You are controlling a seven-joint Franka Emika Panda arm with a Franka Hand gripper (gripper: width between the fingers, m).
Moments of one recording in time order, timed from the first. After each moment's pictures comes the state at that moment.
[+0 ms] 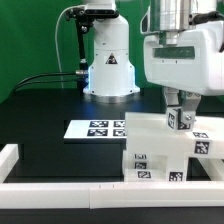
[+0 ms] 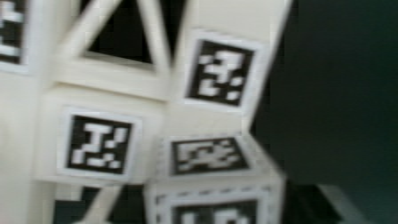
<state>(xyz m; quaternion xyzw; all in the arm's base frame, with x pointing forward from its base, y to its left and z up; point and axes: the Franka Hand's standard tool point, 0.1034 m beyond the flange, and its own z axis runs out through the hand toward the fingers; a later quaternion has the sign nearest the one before) 0.613 0.069 0.122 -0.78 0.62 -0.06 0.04</state>
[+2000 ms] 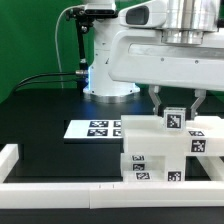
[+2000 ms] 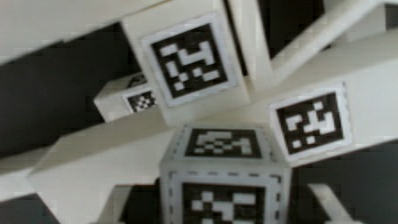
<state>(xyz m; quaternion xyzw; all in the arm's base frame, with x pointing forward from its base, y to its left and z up) 0.609 0.065 0.124 -0.98 0.17 -0.06 -0.03</state>
